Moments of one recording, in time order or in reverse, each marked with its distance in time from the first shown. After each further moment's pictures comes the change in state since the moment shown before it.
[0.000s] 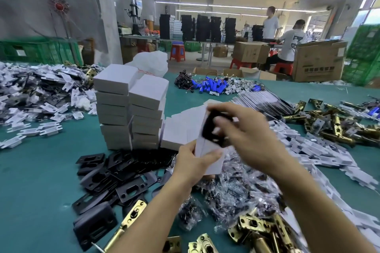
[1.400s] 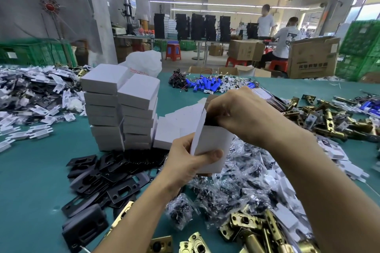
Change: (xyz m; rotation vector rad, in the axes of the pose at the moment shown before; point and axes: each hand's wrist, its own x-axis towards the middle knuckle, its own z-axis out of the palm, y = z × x) left_hand -0.019 0.021 -0.001 -0.041 -0.184 0.127; right_hand 0.024 -0.015 -0.035 -0.619 -0.222 -0.175
